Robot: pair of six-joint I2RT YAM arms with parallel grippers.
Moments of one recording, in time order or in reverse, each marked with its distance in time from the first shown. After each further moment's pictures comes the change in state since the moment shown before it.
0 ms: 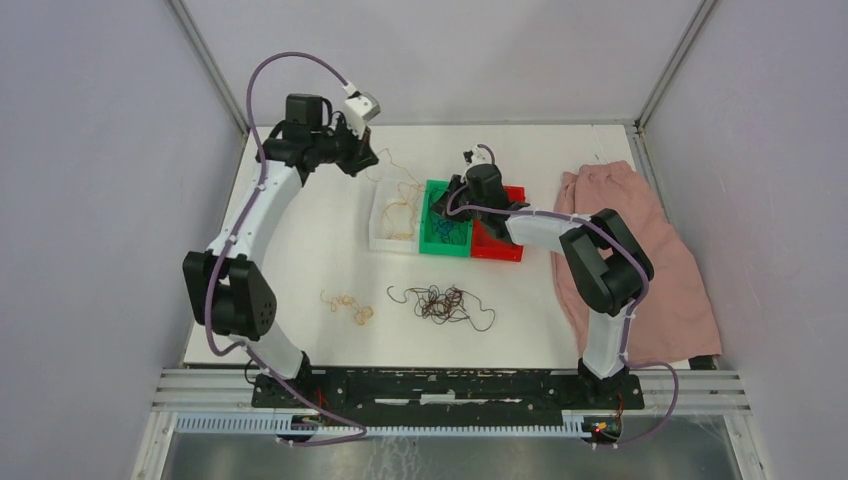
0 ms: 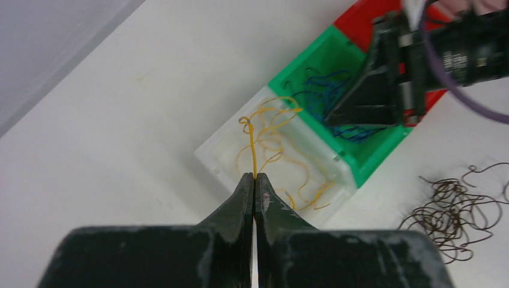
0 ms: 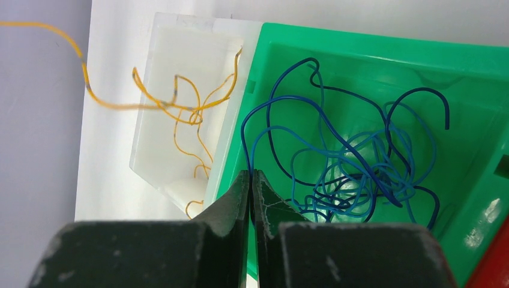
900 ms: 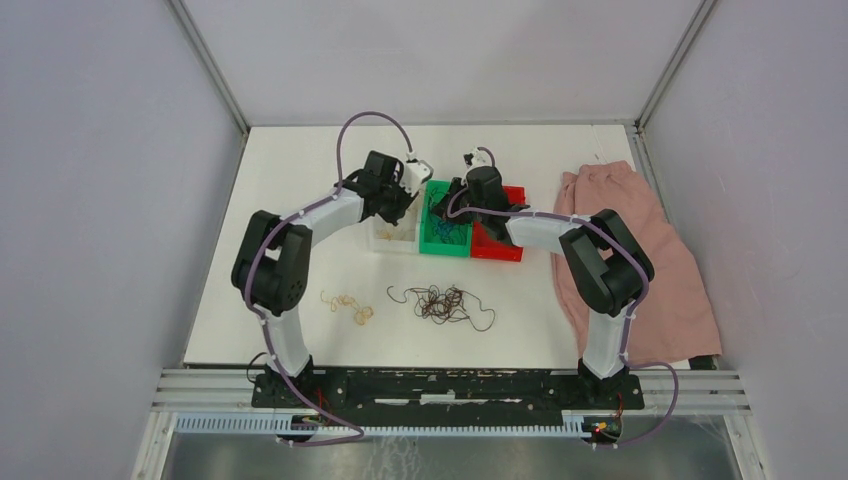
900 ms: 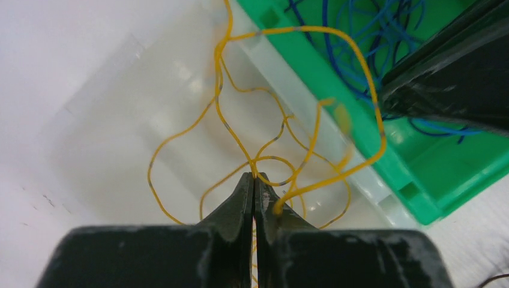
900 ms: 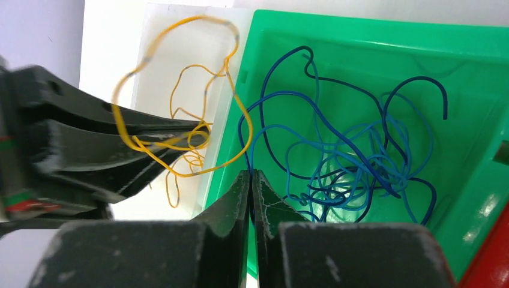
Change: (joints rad) left arm -0.301 0.175 -0.288 0.293 -0.406 -0.066; right arm 0.000 -0.003 -0.018 0.003 0.000 -0.001
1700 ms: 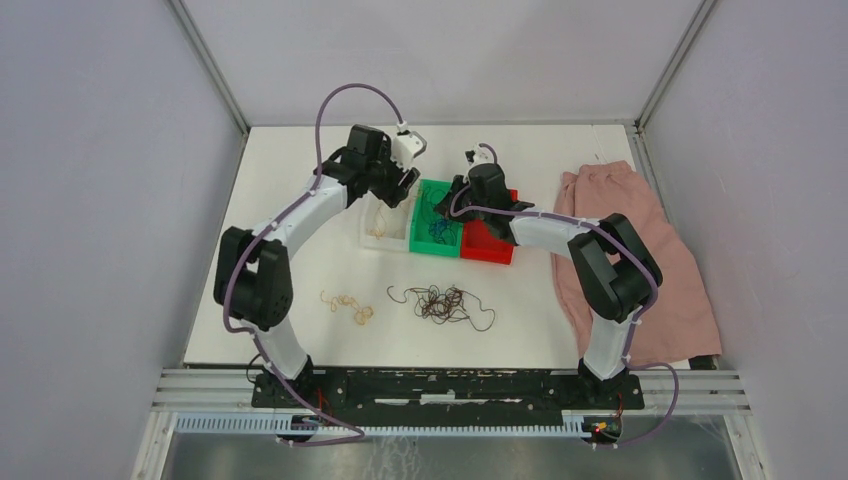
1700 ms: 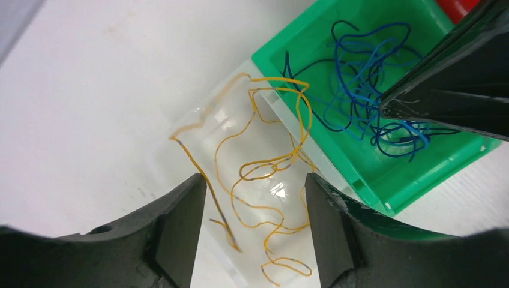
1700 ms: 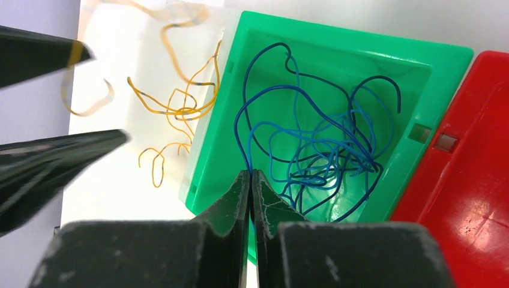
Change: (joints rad) left arm 0.026 -0.092 0.087 -0.084 0.000 0.061; right arm 0.000 -0.052 0.000 -0.056 0.026 -0.037
